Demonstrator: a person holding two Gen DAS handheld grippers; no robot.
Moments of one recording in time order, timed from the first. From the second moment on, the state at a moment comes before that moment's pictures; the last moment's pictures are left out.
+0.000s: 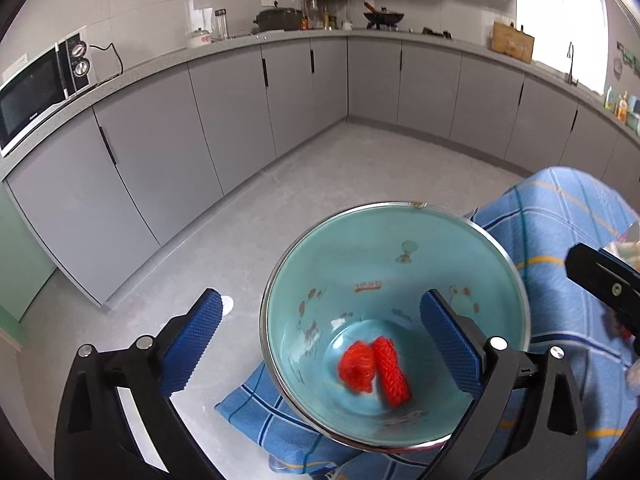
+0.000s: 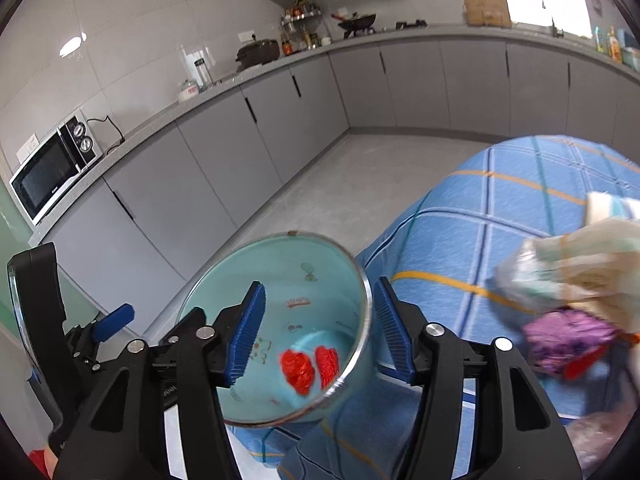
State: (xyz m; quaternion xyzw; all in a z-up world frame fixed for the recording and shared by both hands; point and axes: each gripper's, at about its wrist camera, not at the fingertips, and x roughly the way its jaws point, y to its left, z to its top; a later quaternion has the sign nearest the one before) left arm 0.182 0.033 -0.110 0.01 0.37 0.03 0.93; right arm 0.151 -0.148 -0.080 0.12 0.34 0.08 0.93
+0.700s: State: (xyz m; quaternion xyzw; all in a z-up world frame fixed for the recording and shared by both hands) left arm 0.122 -0.075 -0.071 0.05 0.33 -0.11 0.94; right arm 0.038 -0.280 -0.045 0.12 0.28 -0.09 0.95
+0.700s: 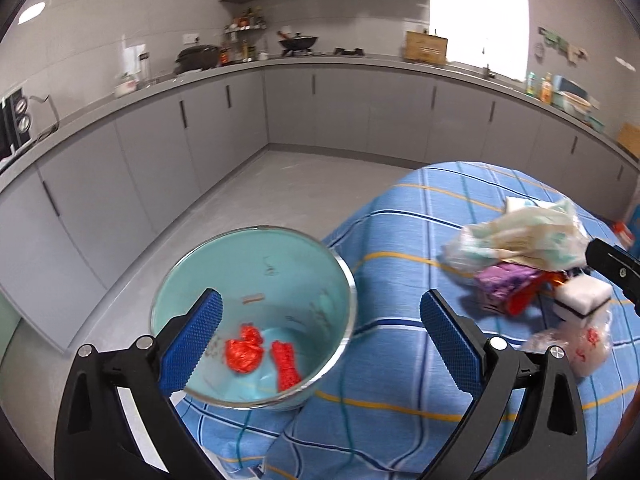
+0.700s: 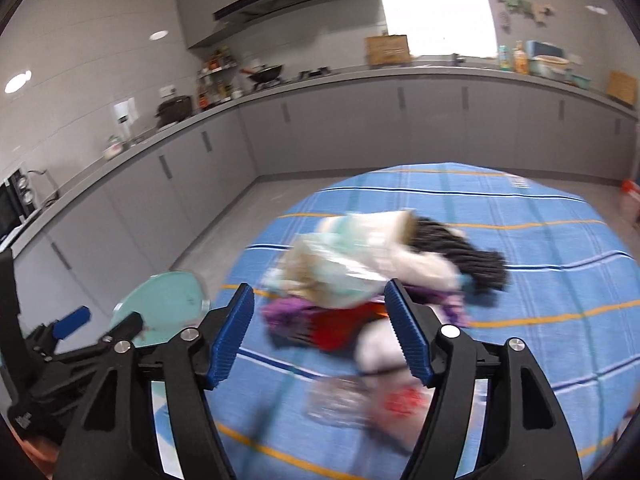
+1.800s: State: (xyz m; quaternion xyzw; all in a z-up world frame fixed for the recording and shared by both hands) left arm 0.089 -0.155 -0.090 0.09 0.34 -0.22 0.91; right arm 0.014 -0.328 -0.073 0.13 0.32 -0.11 0.93
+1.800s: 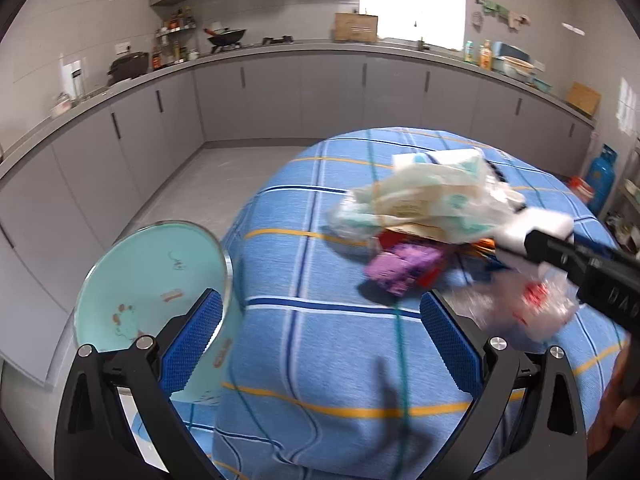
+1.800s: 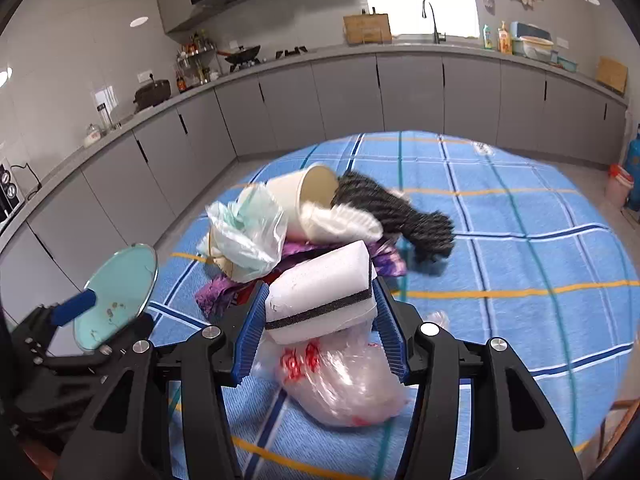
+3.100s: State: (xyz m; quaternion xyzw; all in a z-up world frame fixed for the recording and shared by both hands) left arm 0.025 -0.342 -0.088 0.13 0.33 -0.39 0.85; right arm -0.076 -0.495 -0.068 0.24 0.28 -0.24 0.90
